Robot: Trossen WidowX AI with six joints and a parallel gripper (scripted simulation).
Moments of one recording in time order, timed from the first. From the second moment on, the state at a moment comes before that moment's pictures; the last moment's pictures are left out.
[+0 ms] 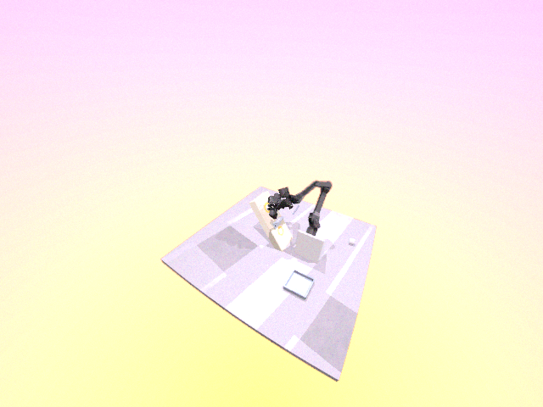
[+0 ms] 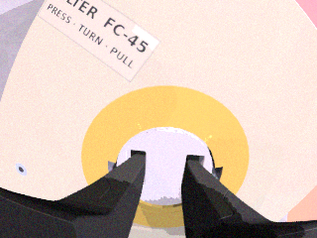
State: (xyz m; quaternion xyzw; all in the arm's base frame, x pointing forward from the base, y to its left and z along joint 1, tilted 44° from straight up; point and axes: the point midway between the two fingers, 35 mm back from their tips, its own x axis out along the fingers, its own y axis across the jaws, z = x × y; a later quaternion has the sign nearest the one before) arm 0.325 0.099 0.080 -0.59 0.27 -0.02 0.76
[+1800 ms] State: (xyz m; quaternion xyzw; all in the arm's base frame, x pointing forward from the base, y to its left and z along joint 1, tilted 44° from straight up) arm 0.325 0.099 0.080 -0.60 0.27 -0.01 0.75
